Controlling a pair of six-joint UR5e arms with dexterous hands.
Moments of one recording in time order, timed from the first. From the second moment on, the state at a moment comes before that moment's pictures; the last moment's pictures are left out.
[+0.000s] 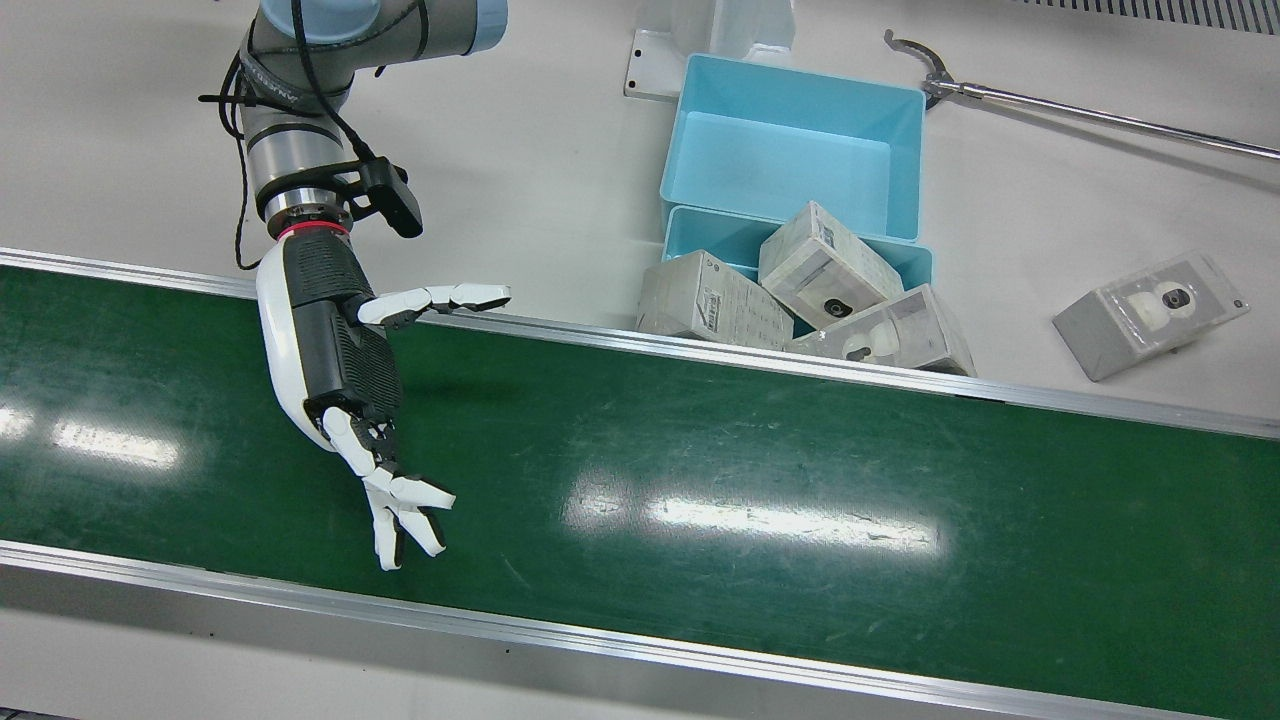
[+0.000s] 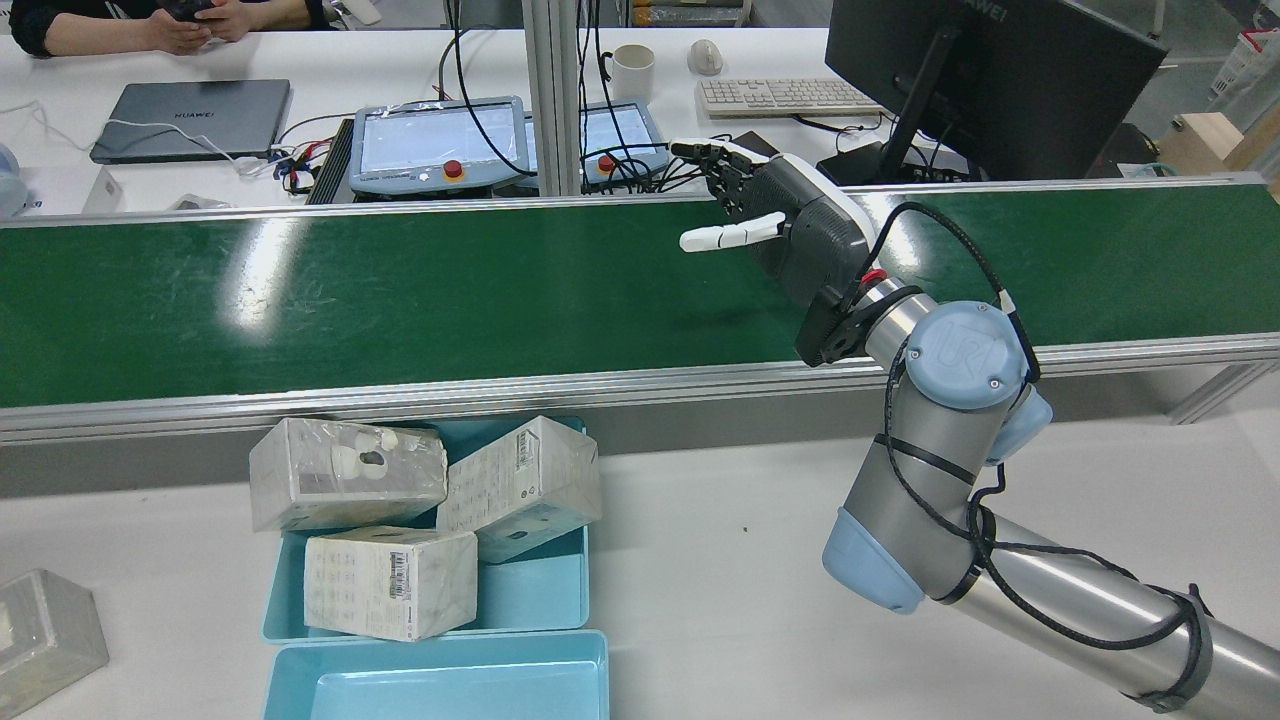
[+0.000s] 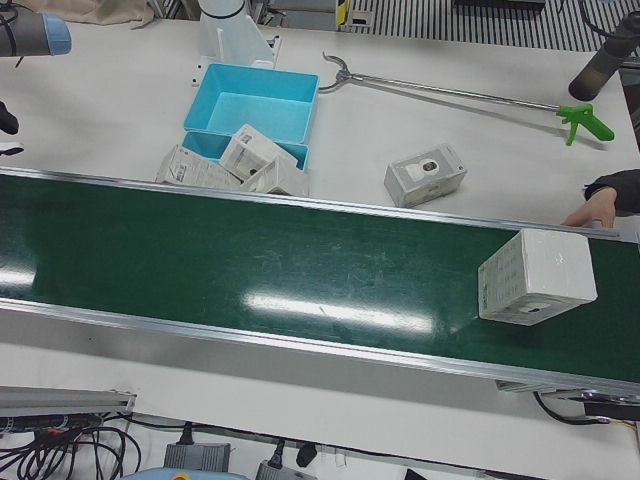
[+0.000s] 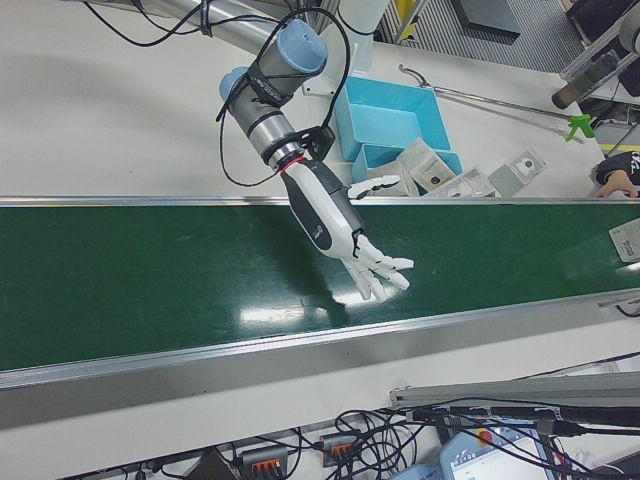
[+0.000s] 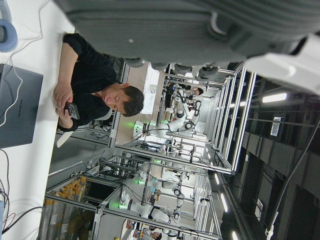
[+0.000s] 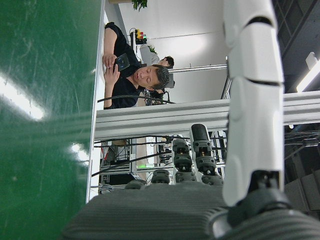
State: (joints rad) left arm -1.86 -1.90 -1.77 0.60 1.96 -0.16; right arm 0.77 -1.00 1.75 -3.55 -1.15 -0.09
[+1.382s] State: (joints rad) left arm -1.86 -1.90 -1.77 0.60 1.96 -0.16; right arm 0.77 -1.00 1.75 -3.54 -1.15 -0.09
